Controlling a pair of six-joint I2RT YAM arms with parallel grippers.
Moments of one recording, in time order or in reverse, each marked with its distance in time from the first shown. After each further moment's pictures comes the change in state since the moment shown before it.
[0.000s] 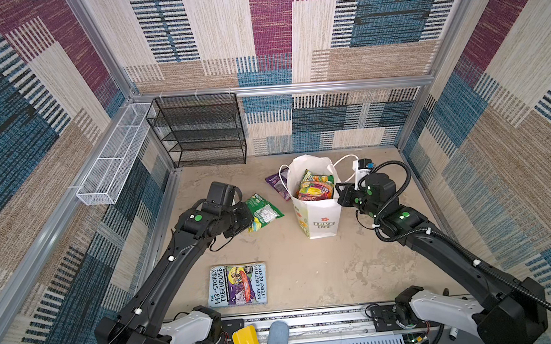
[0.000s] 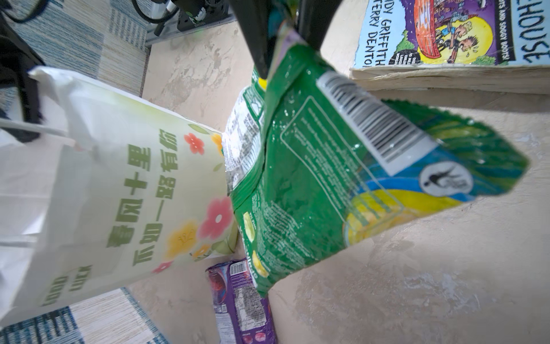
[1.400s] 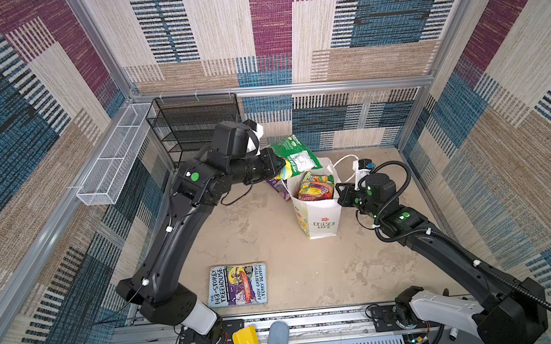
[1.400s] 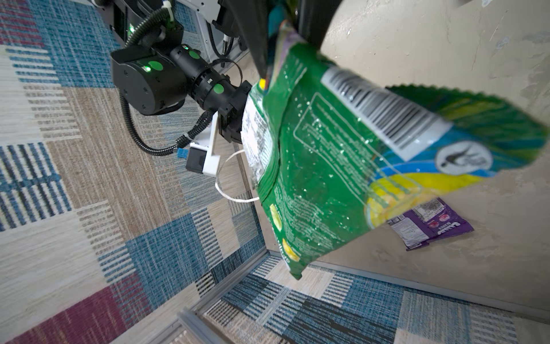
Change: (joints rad) left arm -0.226 0.430 0.953 -0.189 0.046 0.154; right arm 0.000 -0.005 -0.002 -0.001 0.005 0.000
